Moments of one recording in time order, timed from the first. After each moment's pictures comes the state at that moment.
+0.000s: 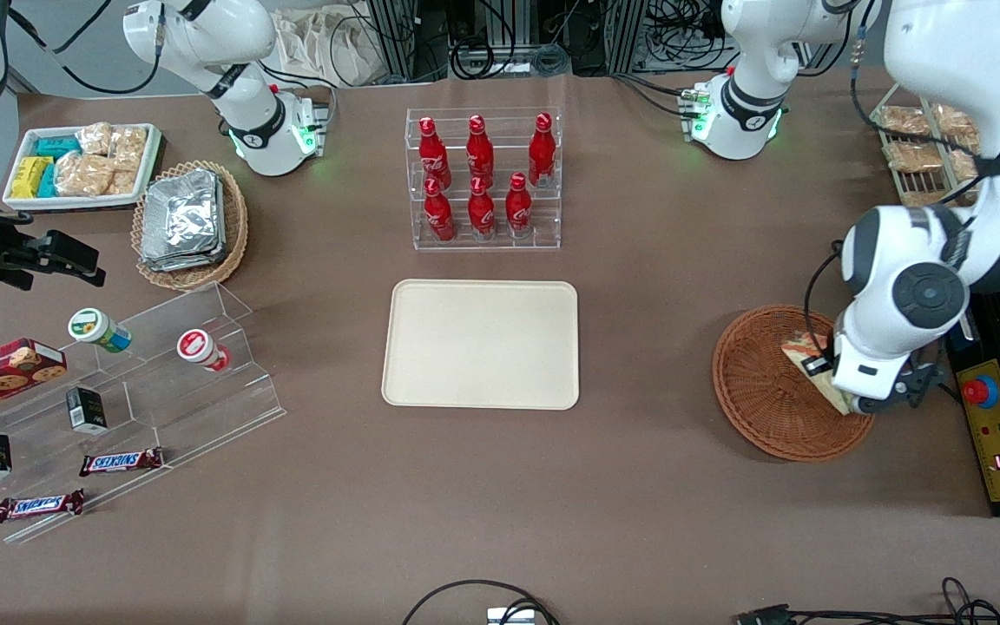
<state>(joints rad) -0.12 0.25 0.05 -1.88 0.22 2.04 -0.45</state>
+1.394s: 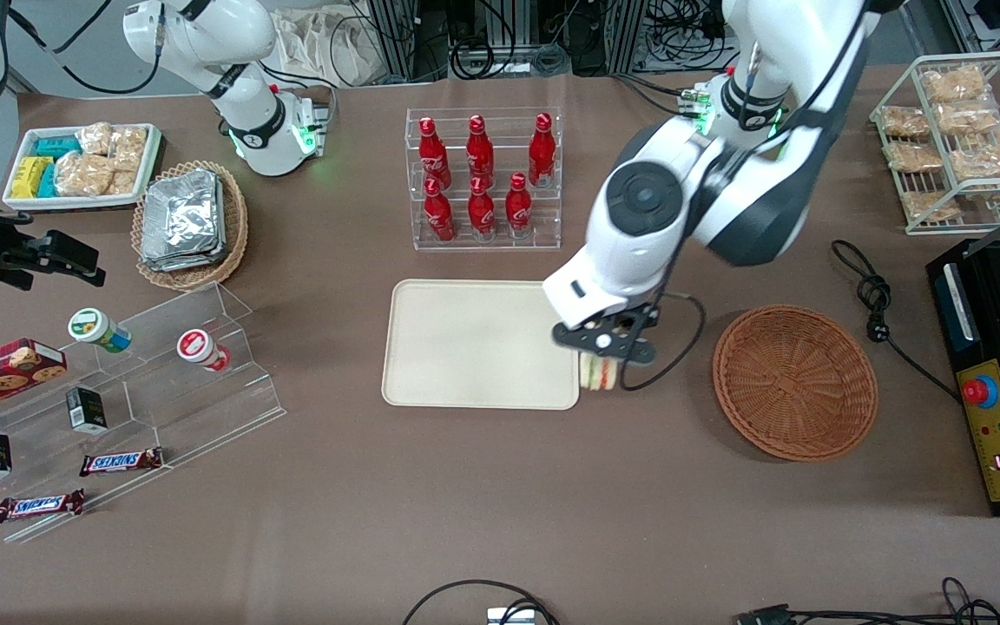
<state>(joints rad) -0.38 0.48 -0.30 -1.44 0.16 1.89 -0.43</state>
